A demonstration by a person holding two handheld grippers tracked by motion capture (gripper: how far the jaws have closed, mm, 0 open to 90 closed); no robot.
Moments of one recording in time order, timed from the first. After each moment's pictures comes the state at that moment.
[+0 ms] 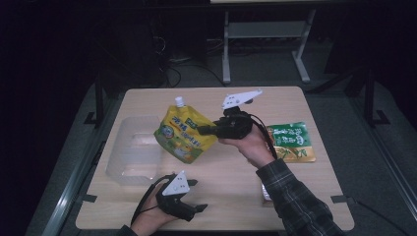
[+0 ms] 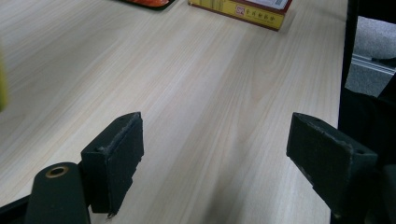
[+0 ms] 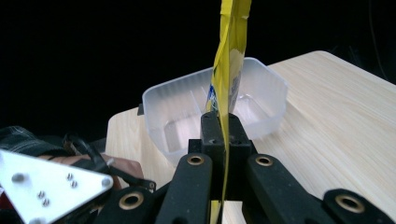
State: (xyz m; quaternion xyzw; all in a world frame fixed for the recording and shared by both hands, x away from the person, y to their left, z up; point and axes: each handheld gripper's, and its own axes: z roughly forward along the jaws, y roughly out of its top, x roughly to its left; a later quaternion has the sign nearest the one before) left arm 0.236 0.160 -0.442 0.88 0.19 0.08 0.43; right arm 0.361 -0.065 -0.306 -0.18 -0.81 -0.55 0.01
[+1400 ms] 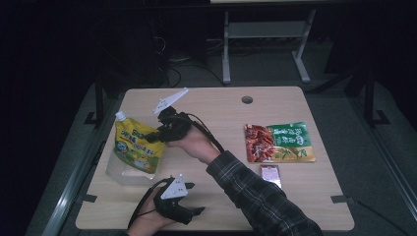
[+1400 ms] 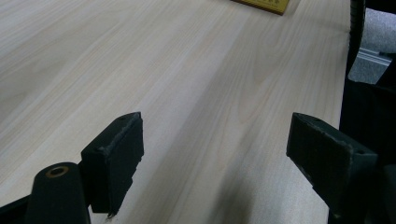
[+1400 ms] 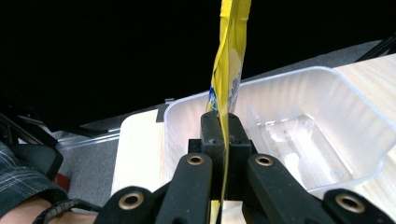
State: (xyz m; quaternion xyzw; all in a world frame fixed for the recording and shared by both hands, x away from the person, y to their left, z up) left arm 0.231 0.165 -0.448 0.88 0.20 0.08 0.42; right arm 0.371 0.079 -0.308 -0.13 -0.86 -0.49 0.05
